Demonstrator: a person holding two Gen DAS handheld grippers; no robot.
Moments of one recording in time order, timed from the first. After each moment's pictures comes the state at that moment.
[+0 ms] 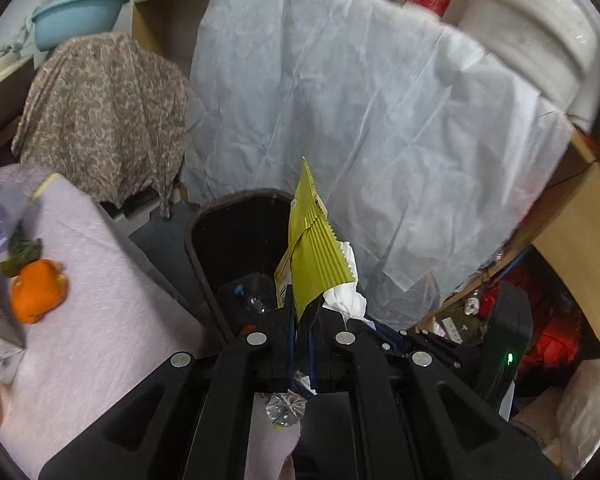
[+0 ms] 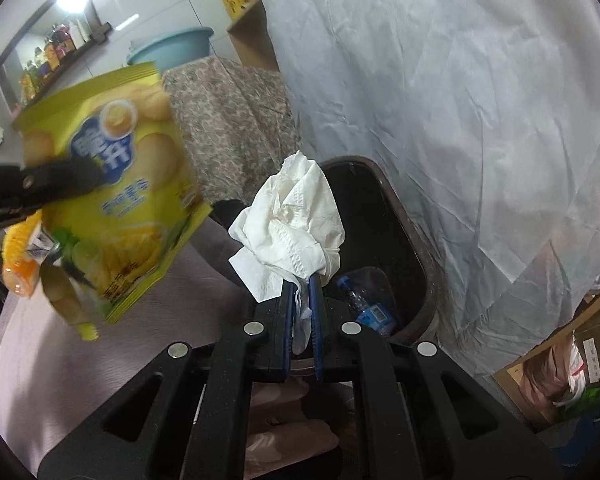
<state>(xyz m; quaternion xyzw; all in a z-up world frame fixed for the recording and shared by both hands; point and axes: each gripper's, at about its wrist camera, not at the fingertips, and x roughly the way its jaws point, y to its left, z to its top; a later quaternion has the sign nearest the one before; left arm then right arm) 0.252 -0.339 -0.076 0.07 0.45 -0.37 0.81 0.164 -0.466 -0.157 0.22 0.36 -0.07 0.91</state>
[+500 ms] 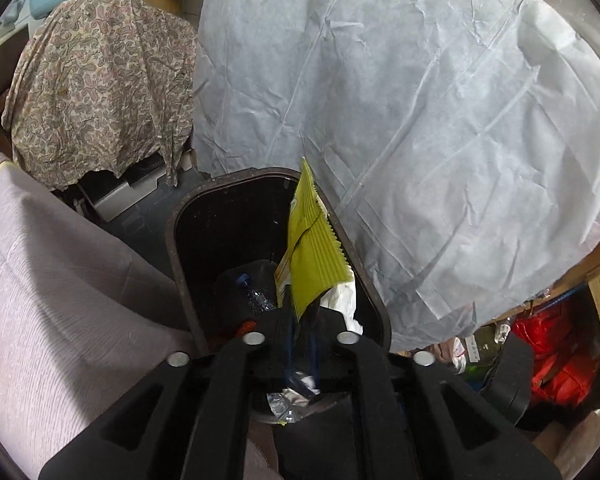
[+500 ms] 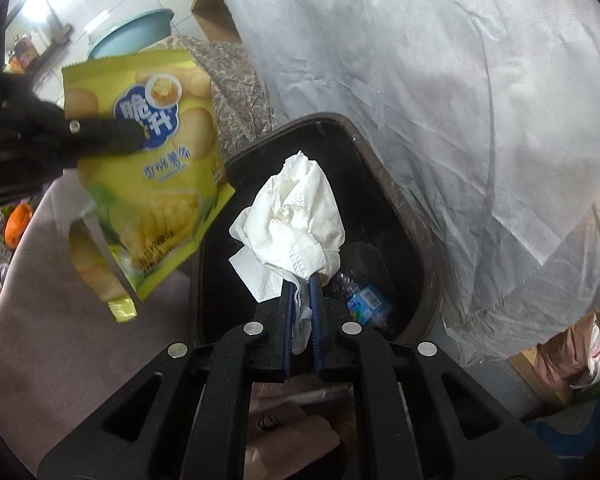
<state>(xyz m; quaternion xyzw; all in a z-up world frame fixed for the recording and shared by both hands) 0.298 -0.404 -0.120 0.08 0.50 -0.32 0.80 0.202 -0.495 -0.204 0.26 0.38 -0.08 0.88</state>
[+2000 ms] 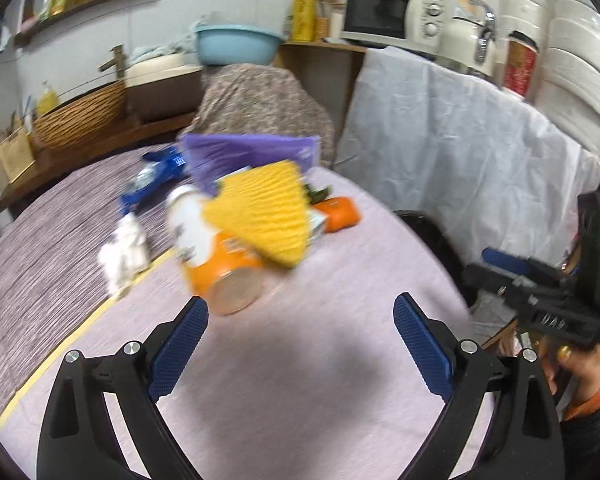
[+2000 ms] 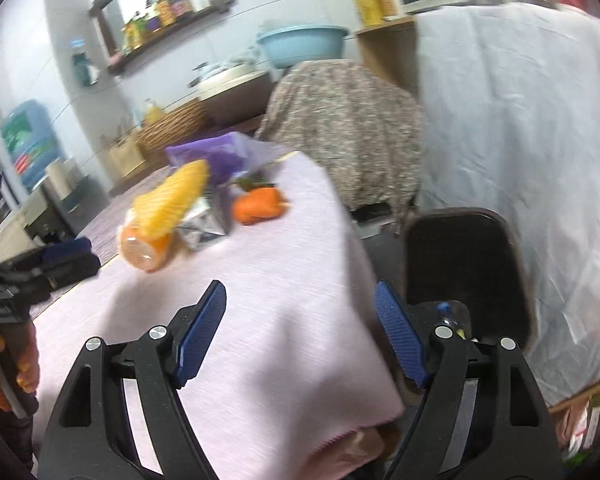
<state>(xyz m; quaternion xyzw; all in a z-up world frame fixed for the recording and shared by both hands) 0.202 -0.091 -0.034 0.05 0.36 -0.20 0.91 0.175 -0.324 -0.056 0.12 0.33 0.10 0.93</state>
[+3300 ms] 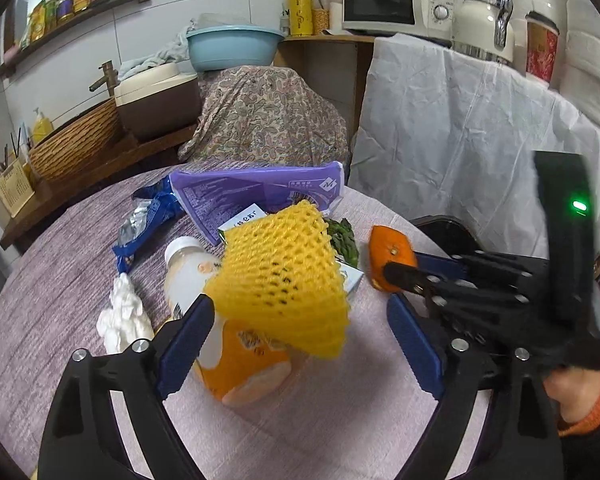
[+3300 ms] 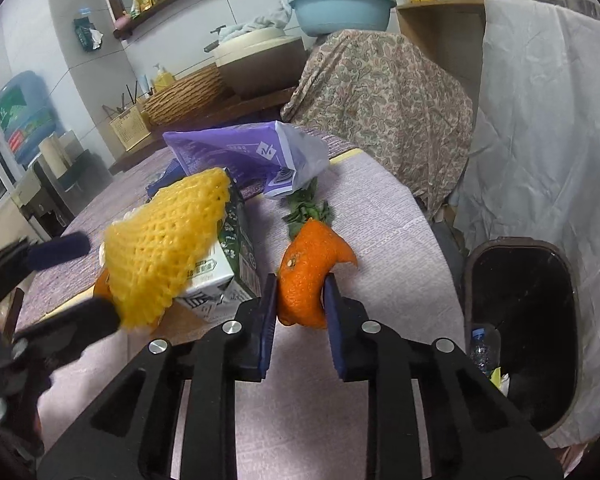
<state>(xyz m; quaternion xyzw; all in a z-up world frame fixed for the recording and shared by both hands) 0.266 -0.118 -0.030 0.11 0.36 -0.19 0.91 0.280 -0.266 -0.068 0.10 0.37 0.13 0.91</state>
